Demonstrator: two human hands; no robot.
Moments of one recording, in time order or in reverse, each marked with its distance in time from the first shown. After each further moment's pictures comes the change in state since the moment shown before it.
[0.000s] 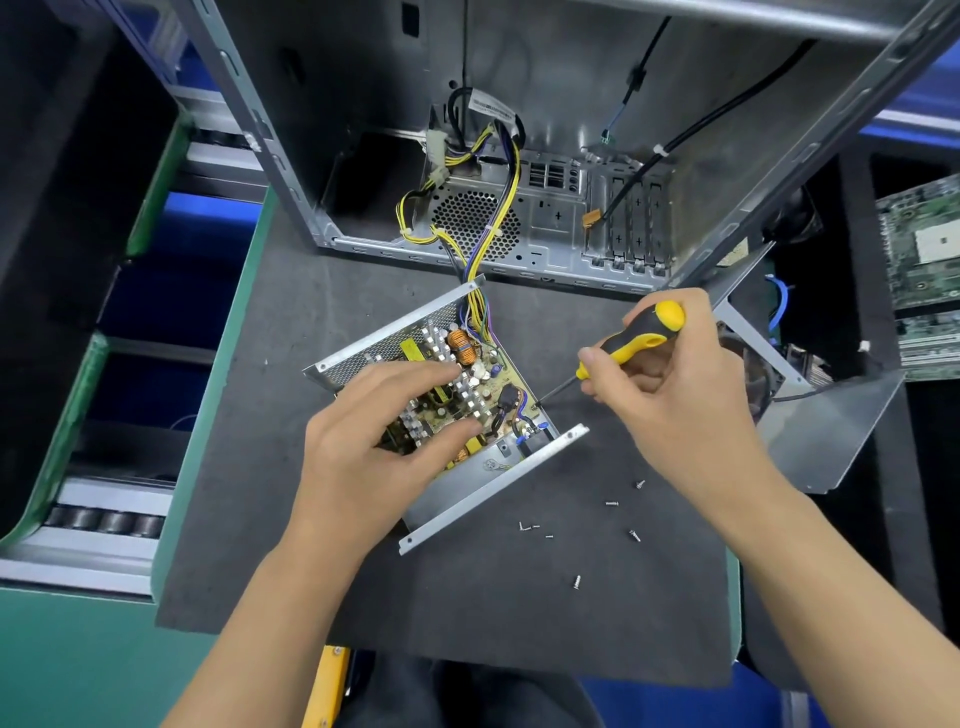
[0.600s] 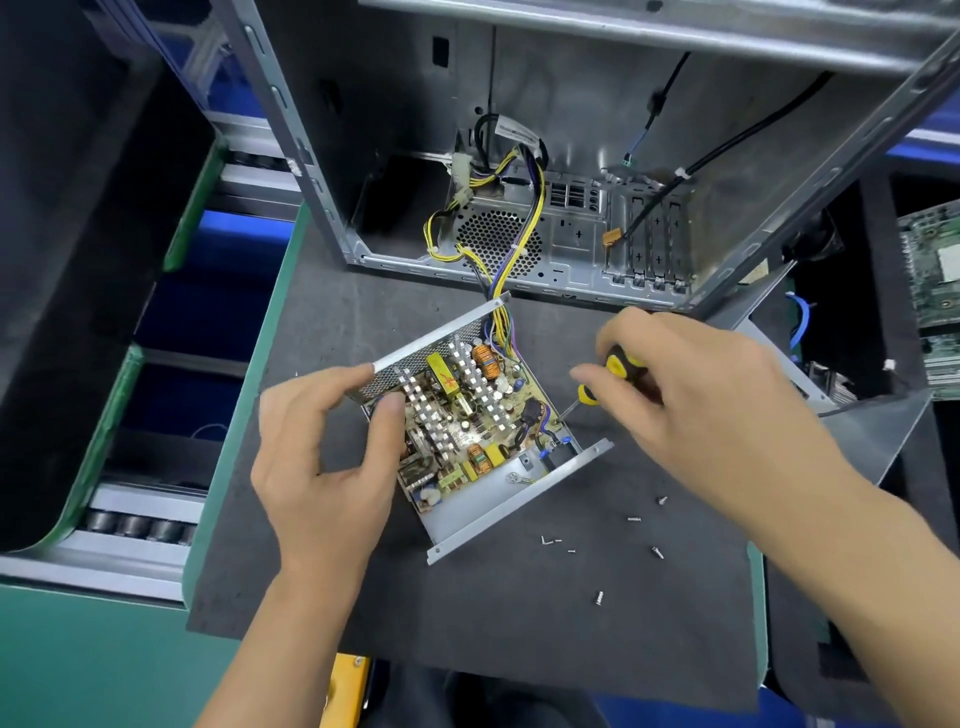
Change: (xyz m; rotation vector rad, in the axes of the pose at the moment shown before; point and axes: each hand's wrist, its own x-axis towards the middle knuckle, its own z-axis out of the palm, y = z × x) left_hand -0.013 -0.014 -0.017 0.154 0.417 -0.059; right_hand 0.003 -0.047 -0.008 -0.649 -0.108 -0.436
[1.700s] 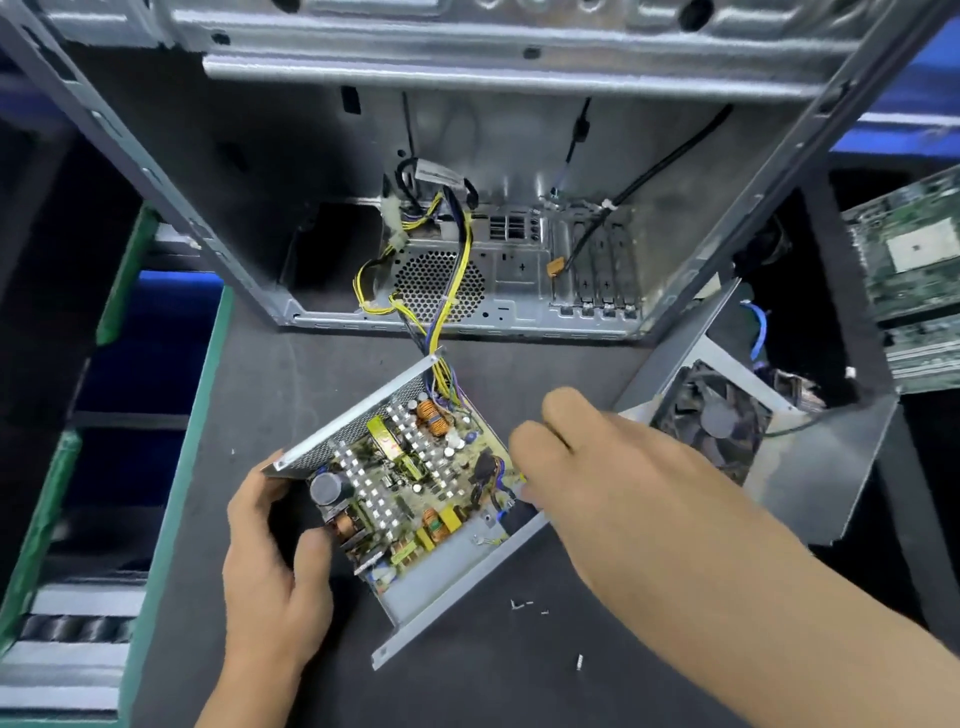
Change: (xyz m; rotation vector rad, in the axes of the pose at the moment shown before) left_hand -0.031 -0.054 -0.002 -0.086 -0.333 -0.313; right_hand -0.001 -0.023 -0.009 -0.260 -0.287 -0.054
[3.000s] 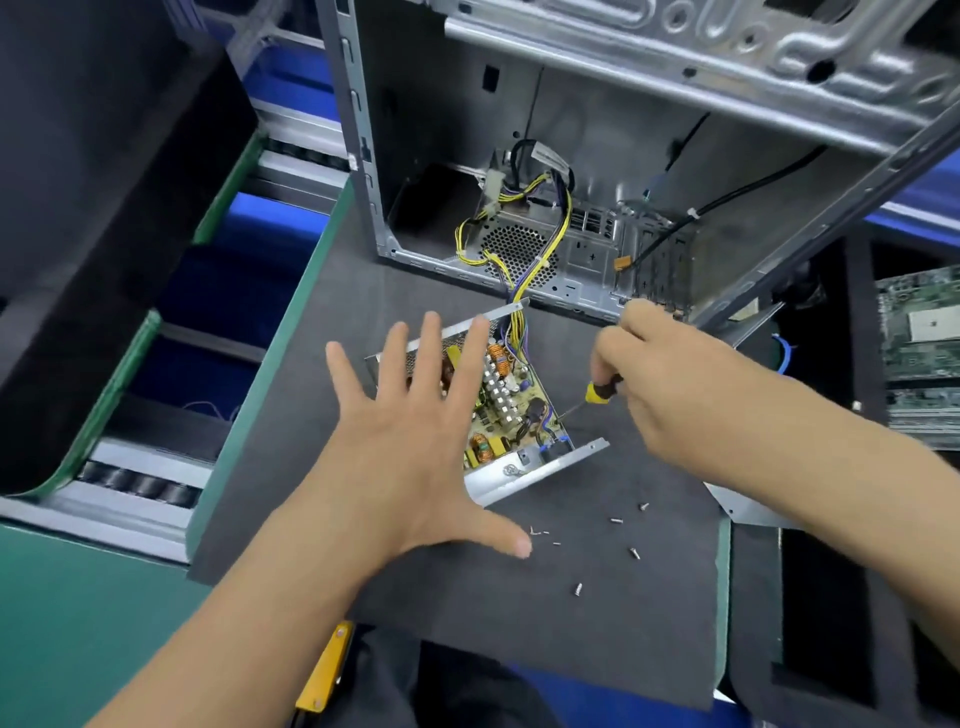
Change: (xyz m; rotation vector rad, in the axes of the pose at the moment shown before) left_hand 0.023 0.129 -0.013 0.981 -0.607 0.161; right_hand 0.027 0.024 -0.019 -0.003 -0.353 -0.031
